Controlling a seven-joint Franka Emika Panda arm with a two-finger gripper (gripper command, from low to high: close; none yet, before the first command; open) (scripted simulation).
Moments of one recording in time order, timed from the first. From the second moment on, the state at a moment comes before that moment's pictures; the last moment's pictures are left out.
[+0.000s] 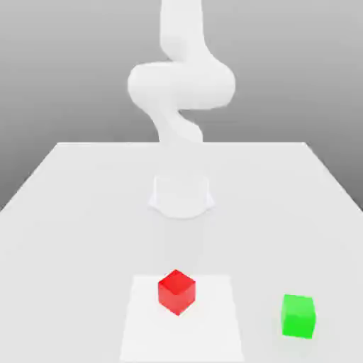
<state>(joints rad) 0.04 -0.75 -0.06 -2.33 0.03 2.33 0.72</state>
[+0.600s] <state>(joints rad) 0.29 -0.30 -0.31 -2.58 0.22 2.56 0.15</state>
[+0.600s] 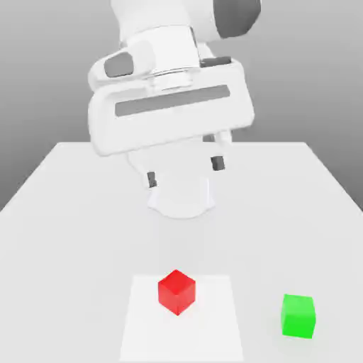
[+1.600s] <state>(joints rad) 0.29 0.10 -0.30 -2.76 0.07 2.88 -0.14</state>
